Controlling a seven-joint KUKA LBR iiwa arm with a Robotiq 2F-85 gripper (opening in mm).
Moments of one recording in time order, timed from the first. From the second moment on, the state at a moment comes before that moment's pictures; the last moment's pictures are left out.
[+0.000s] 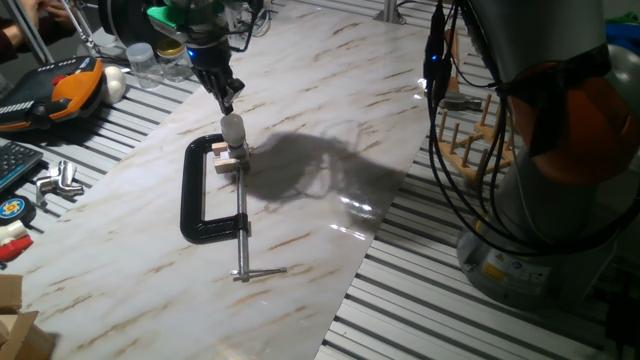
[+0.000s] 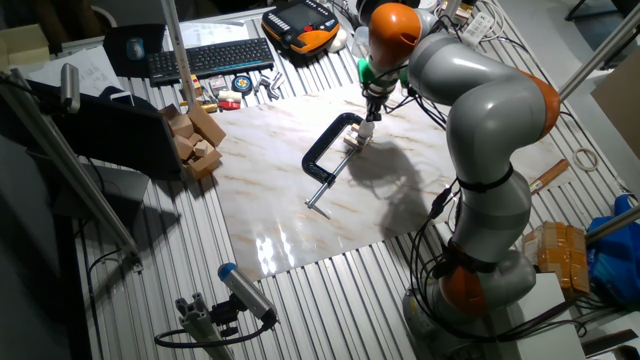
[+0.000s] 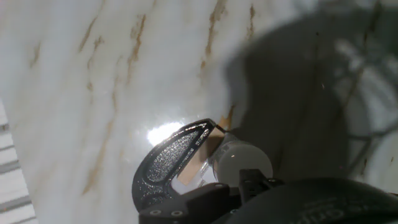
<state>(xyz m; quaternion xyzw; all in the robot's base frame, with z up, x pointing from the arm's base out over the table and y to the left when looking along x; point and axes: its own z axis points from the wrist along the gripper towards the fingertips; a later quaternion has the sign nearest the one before) 0.605 0.005 0.158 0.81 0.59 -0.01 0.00</state>
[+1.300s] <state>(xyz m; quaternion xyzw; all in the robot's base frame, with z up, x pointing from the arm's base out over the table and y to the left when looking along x) 0.604 0.005 0.157 0.92 0.40 -0.02 0.00</state>
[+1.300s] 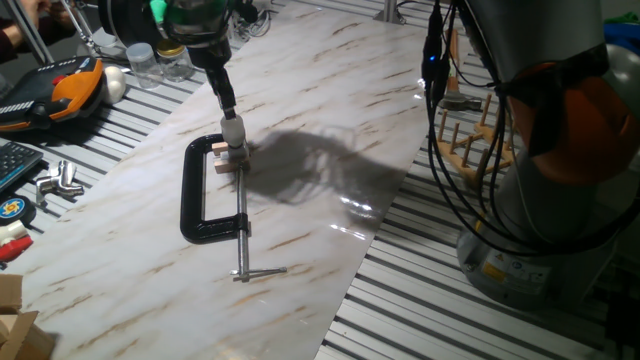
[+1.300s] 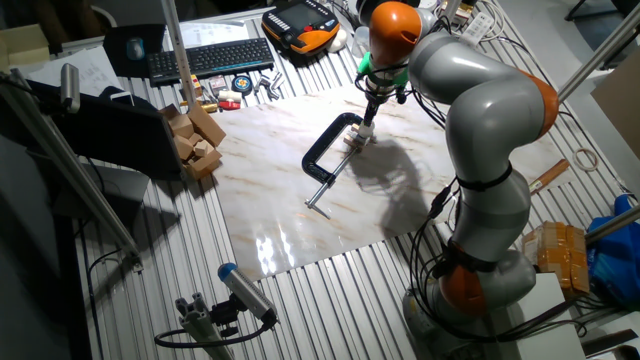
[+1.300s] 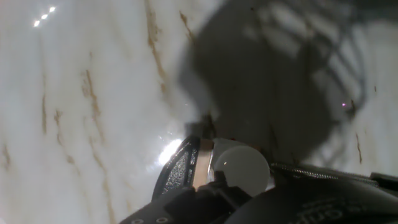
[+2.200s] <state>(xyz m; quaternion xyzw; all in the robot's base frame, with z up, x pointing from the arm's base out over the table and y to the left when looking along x) 0.604 0.004 0.156 0.97 0.25 -0.02 -0.01</state>
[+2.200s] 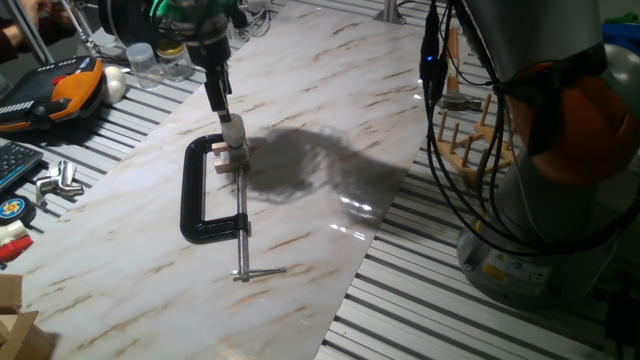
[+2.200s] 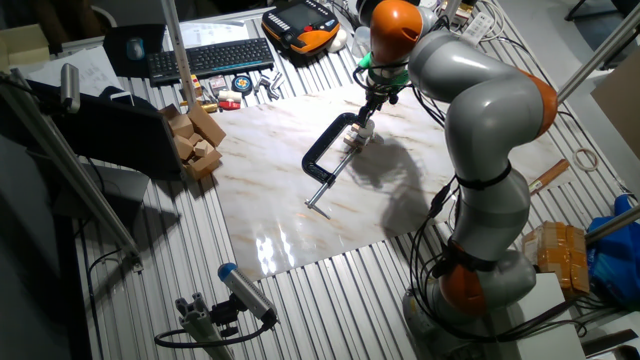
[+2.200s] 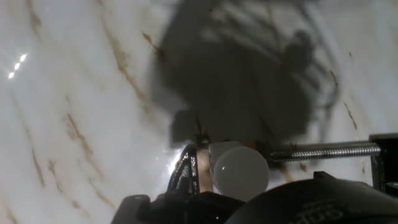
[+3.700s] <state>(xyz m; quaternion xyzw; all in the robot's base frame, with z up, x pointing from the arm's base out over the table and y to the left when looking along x) 0.603 0.002 0.131 0.97 0.22 -0.01 -0.01</state>
